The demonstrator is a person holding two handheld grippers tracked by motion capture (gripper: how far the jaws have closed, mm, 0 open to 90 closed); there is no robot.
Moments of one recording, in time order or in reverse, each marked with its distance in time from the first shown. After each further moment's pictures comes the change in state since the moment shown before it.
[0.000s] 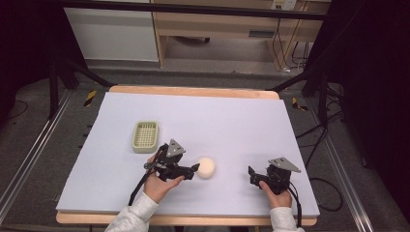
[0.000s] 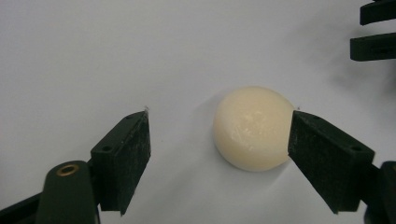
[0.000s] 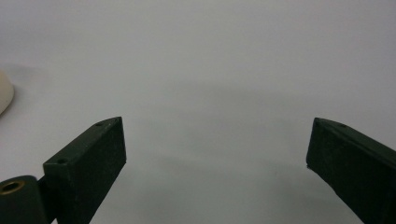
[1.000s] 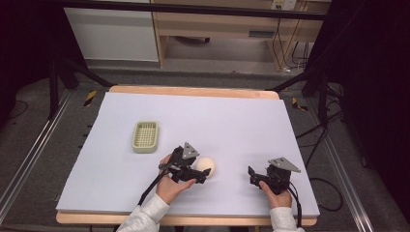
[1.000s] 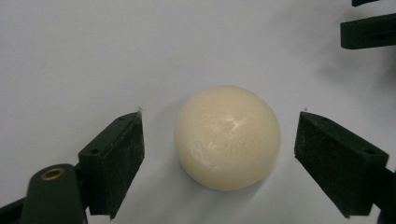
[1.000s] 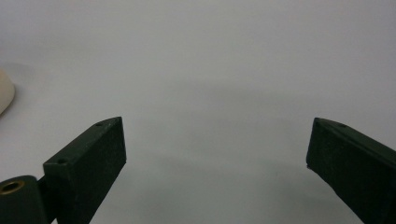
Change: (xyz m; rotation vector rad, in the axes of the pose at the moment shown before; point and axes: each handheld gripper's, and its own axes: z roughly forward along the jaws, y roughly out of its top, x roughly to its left) left arm -0.021 0.003 0.031 0.053 -0.037 0.026; right arm 0.000 0.000 0.000 0.001 0.001 -0.005
